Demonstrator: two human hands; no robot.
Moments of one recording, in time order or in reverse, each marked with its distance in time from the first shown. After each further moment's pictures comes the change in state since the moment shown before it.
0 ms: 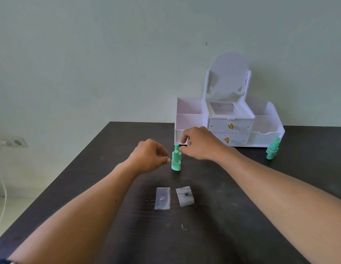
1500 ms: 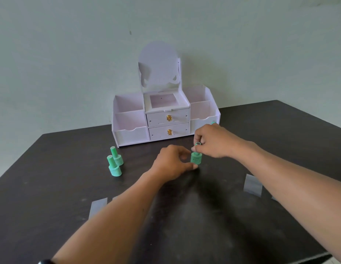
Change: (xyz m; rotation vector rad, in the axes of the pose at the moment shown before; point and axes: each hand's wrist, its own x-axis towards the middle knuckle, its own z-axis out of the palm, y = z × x) left_hand 0.043 0.155 0.160 -0.144 -0.183 0.207; right_hand -0.101 0.159 -0.080 -0.071 -0.035 0.278
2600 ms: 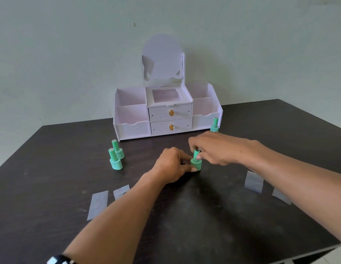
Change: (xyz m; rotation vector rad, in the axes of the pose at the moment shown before) left_hand -0.011 -0.008 0.009 -0.022 -0.072 0.088; right_hand -0.020 -0.014 -0.002 -0.330 -0.300 -0.199
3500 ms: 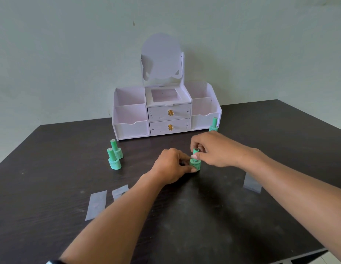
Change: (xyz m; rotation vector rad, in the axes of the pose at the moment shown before) left_hand -0.001 -0.006 0.002 0.011 0.017 -0.001; right_hand 0.000 0.001 0.014 0.235 0.187 0.066
